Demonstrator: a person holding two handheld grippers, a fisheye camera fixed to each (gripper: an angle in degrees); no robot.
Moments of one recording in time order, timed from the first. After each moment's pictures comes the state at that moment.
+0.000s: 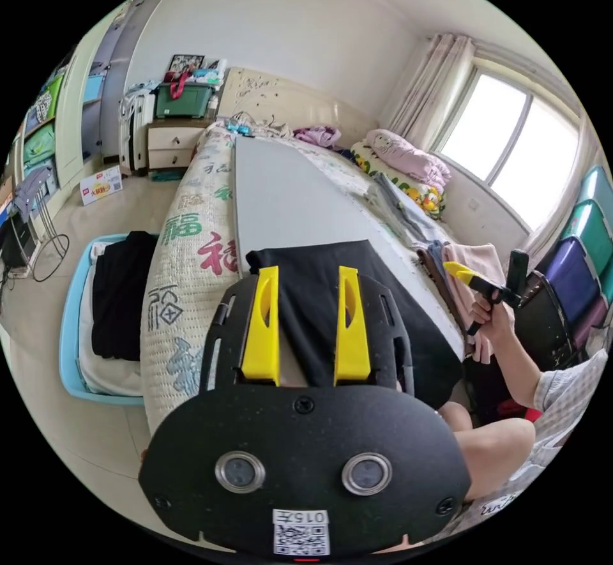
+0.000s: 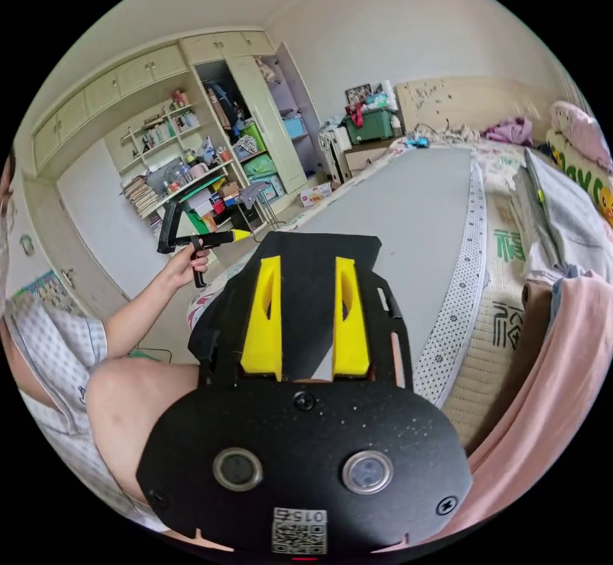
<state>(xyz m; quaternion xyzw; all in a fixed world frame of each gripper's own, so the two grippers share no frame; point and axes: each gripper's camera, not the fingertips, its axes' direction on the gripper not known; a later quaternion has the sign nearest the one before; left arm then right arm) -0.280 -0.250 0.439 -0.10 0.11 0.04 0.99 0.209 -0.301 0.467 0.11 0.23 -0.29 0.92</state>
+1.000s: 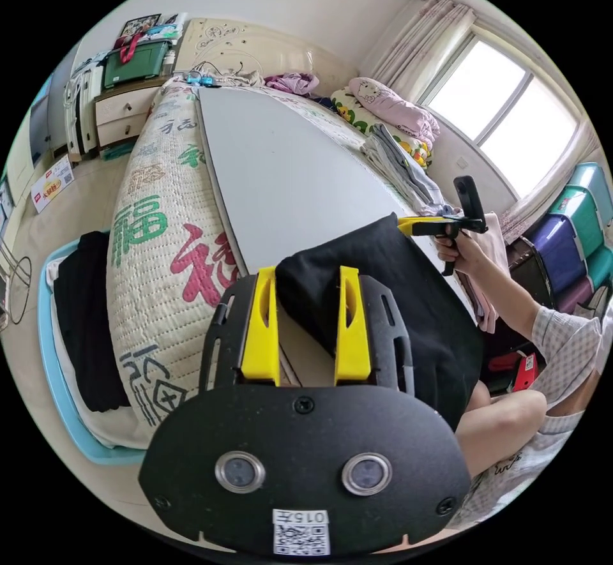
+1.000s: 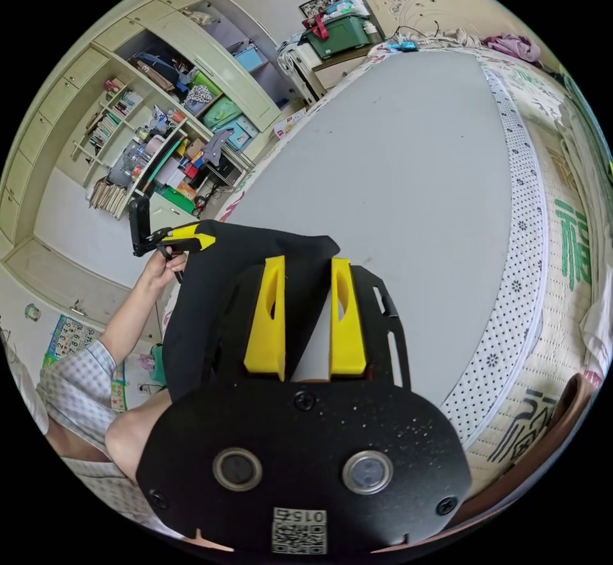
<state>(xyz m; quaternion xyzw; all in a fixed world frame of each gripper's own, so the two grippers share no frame) -0.350 -0.260 0.530 -0.20 0.19 0.10 0.96 0.290 -0.417 0.552 -0.03 0.25 -0.17 0.95</state>
